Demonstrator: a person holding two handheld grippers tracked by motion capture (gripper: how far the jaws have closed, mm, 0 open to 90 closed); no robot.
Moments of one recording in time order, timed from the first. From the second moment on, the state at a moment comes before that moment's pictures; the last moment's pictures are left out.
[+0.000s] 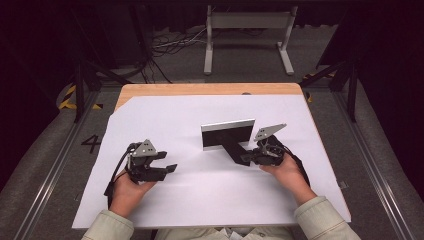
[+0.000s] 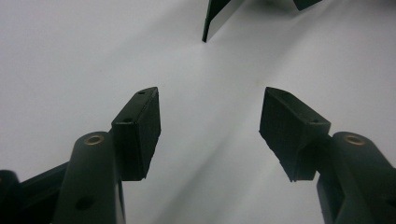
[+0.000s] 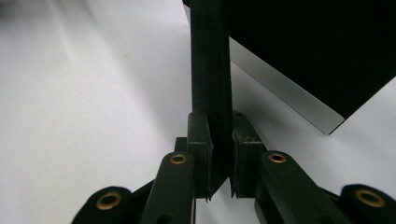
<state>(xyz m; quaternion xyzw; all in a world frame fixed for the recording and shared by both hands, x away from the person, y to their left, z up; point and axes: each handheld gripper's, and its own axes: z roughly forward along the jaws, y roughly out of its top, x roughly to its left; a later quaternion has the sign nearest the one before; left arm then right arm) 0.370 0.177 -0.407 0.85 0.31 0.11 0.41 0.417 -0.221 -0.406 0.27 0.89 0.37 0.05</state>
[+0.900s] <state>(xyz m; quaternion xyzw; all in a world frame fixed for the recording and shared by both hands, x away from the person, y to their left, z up) 0.371 0.177 -0.407 0.85 0.31 0.10 0.41 0.410 -0.219 -0.409 0.31 0.89 0.35 0.04</state>
